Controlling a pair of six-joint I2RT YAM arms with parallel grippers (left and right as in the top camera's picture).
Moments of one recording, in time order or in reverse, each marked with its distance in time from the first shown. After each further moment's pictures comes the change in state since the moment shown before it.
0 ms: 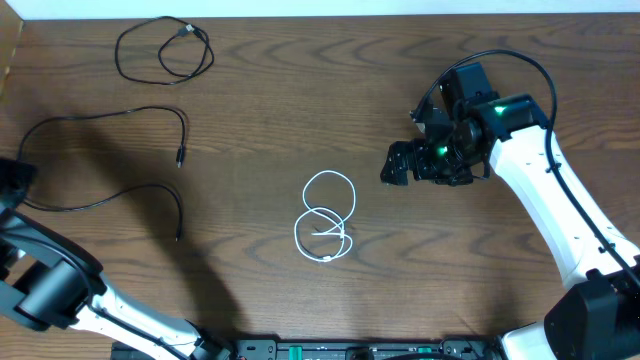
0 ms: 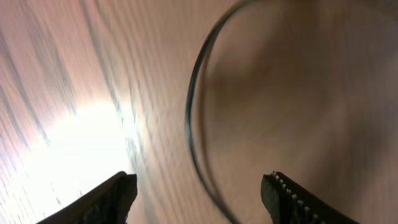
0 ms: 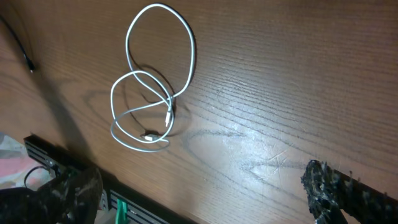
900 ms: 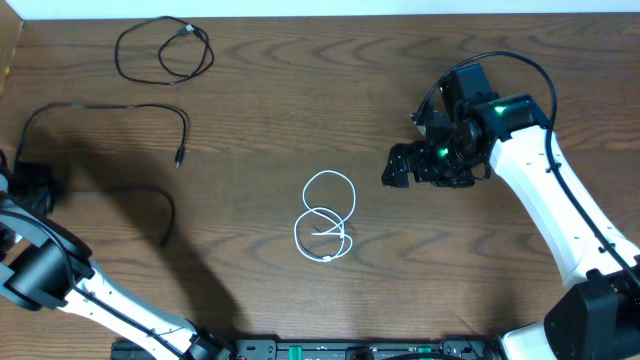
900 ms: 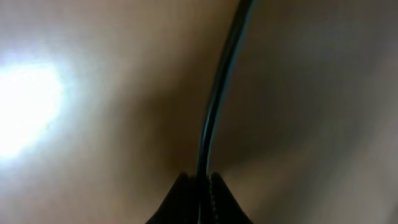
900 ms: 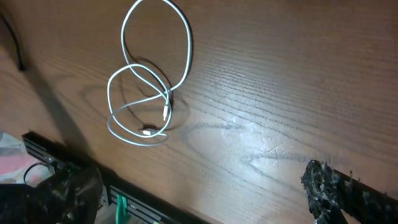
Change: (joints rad) left arm 0.001 0.188 0.002 0.134 0.274 -0.177; right arm 0.000 0.000 0.000 -0.032 0.003 0.001
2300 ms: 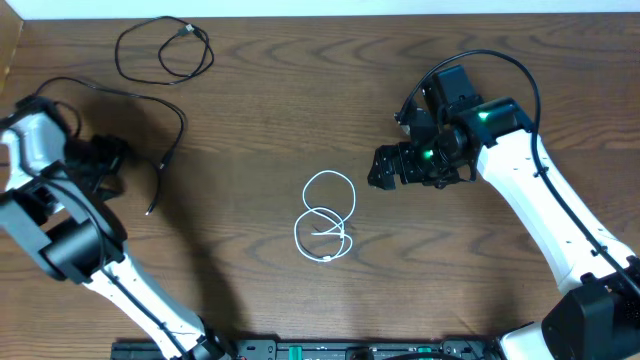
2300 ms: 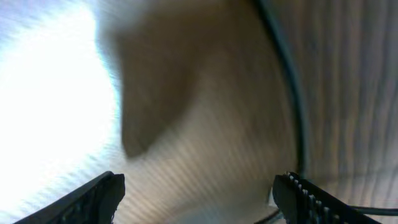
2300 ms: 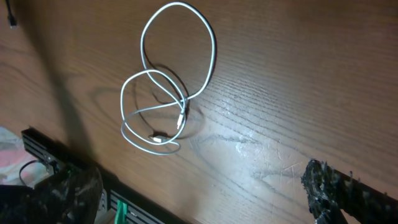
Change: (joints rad) left arm -0.282 -0.032 0.002 -0.332 -0.057 0.117; right arm 0.067 0.000 0.000 0.067 0.004 0.013
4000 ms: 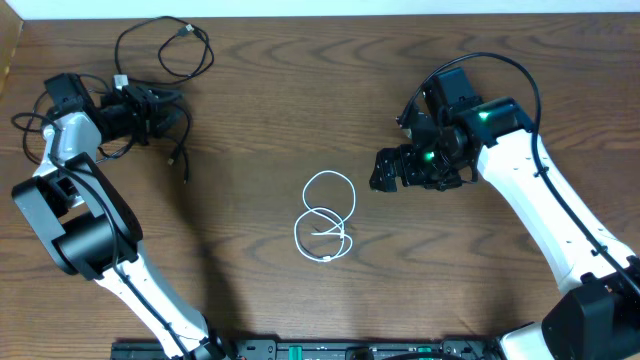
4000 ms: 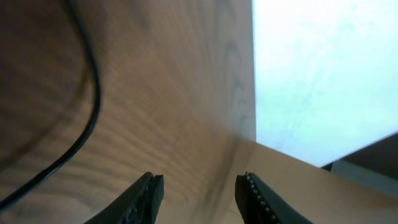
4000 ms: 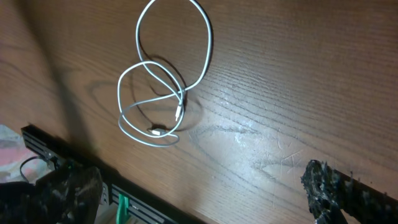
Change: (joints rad) left arm -0.108 -0.043 -0.162 0.542 0.841 -0.119; right arm 0.000 0.000 0.000 -0.028 0.000 0.008
